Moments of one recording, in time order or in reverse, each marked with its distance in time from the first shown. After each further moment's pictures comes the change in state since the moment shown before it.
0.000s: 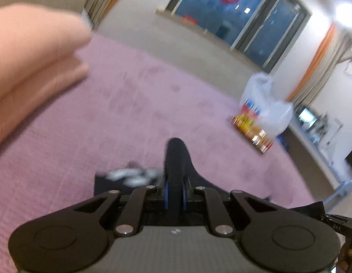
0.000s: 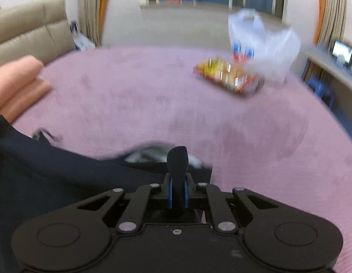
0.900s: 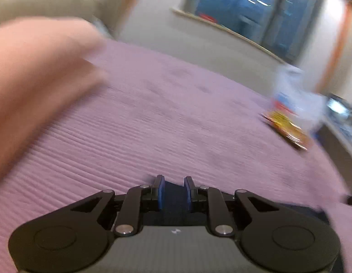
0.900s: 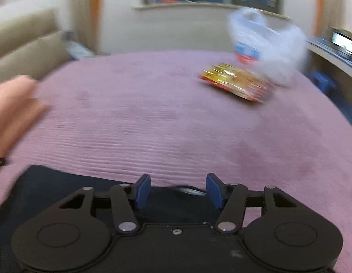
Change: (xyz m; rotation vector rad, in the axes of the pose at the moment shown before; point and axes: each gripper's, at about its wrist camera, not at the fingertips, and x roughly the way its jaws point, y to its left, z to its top) left arm 0.080 -0.006 0.004 0.067 0.066 0.134; right arm 0.073 0.022 0.042 0.047 0.086 0.109
